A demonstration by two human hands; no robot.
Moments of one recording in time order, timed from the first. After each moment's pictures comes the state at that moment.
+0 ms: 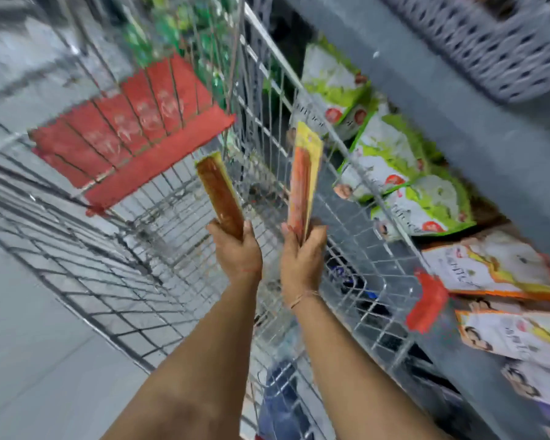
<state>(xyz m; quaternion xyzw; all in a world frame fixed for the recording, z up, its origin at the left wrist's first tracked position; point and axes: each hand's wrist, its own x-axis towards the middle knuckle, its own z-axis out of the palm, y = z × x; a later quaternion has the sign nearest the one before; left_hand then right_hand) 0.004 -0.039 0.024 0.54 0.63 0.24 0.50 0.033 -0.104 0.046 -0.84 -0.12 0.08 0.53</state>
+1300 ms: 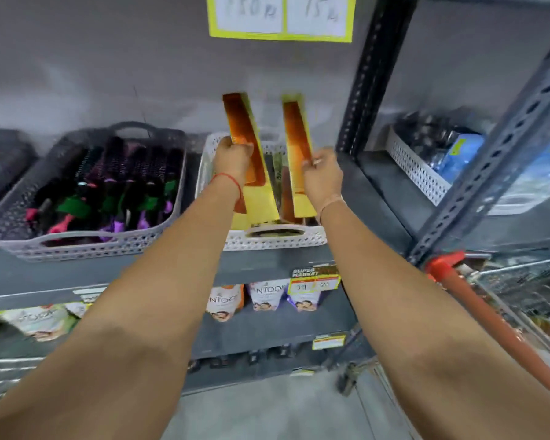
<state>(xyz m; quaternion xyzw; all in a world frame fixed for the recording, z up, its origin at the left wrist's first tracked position) 0.229 -0.559 0.346 0.73 0.05 -0.01 0.68 0.182 -0.684 0.321 -0.81 0.21 -0.23 0.51</state>
